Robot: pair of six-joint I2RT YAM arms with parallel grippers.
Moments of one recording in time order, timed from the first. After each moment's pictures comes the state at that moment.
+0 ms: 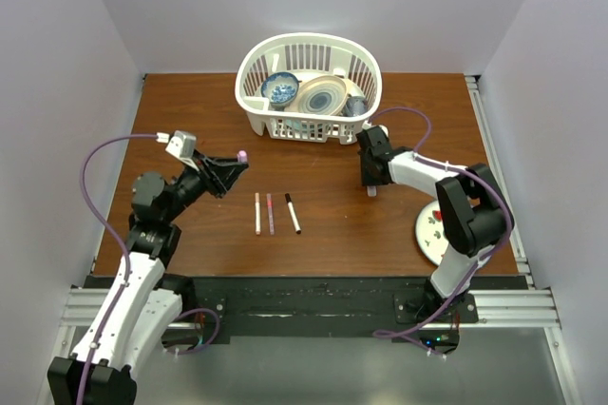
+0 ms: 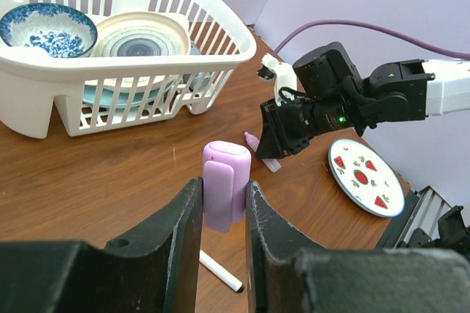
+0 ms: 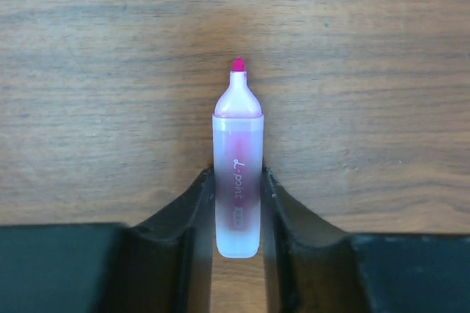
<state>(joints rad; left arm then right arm) -0.15 0.66 0.50 0.22 0.56 -0.46 0.43 1.75 1.03 -0.33 0.28 0.33</state>
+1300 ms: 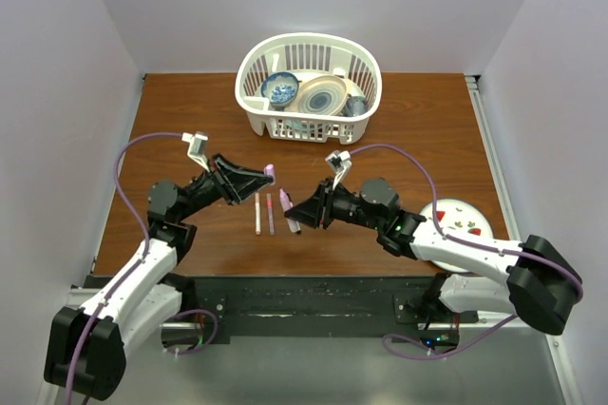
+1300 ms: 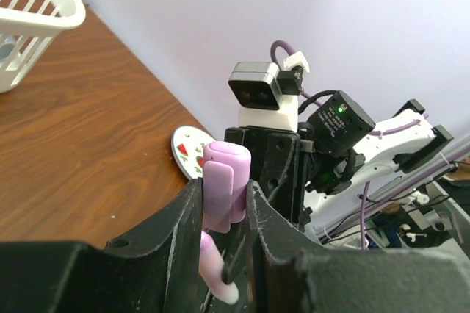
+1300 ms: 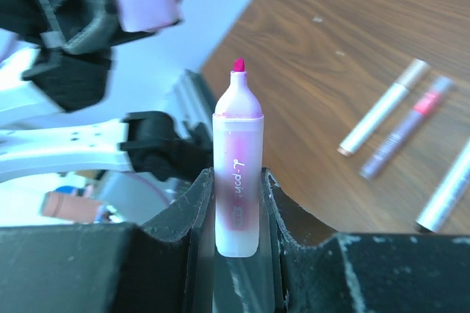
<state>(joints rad) -0.27 0.86 0.36 0.80 0.77 -1.00 0.91 1.18 0.57 0.50 -0.29 0.76</state>
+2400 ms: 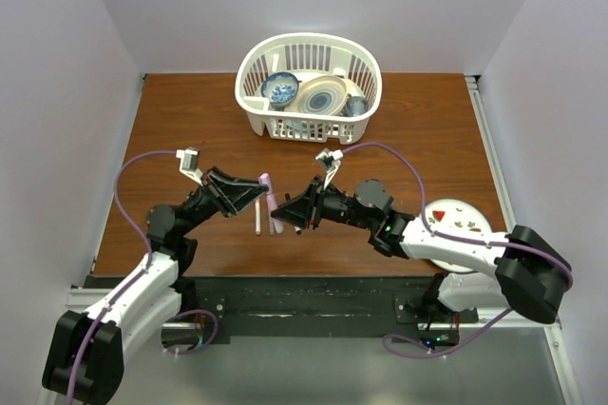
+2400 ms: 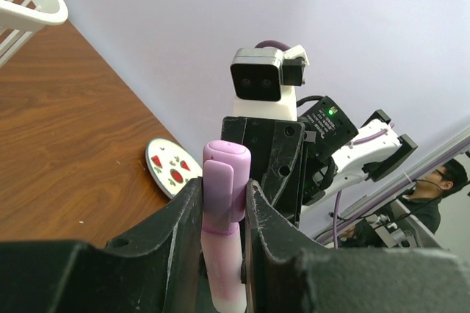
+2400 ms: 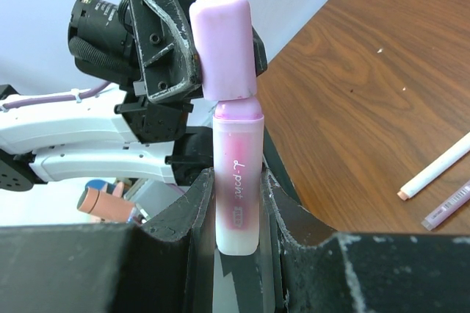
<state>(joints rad) -0.28 0.81 0.20 1.04 0.70 -1.17 0.96 1.26 0.60 0.68 -0.31 0.80</state>
